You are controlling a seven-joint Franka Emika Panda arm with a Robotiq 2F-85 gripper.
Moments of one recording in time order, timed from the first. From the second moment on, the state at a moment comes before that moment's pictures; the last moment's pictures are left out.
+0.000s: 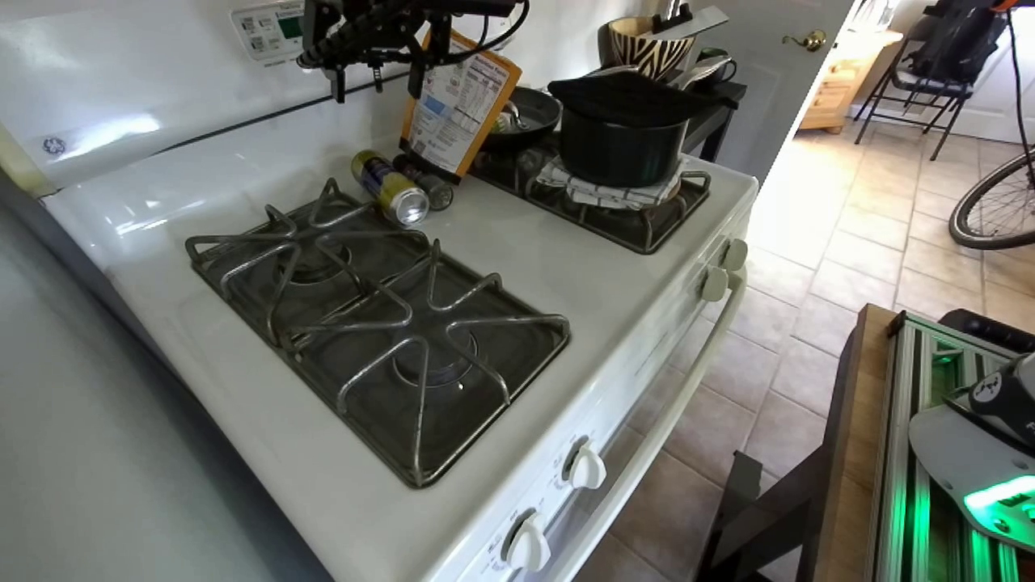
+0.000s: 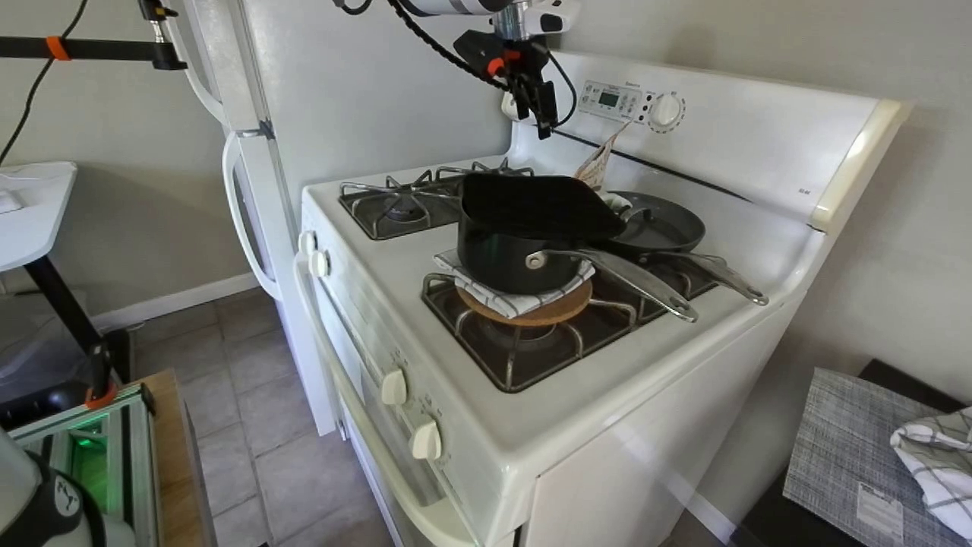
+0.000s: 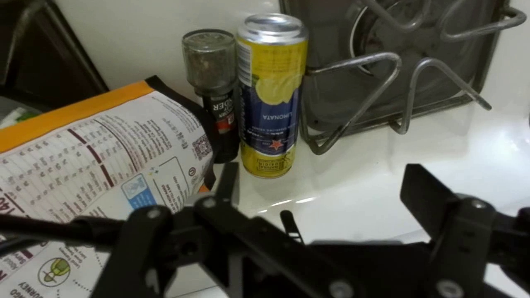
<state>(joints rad) 0.21 0.48 0.05 -1.42 -0.08 2.25 0.58</state>
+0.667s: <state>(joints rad) 0.23 0.62 0.02 -1.40 -0.08 2.37 0.58</state>
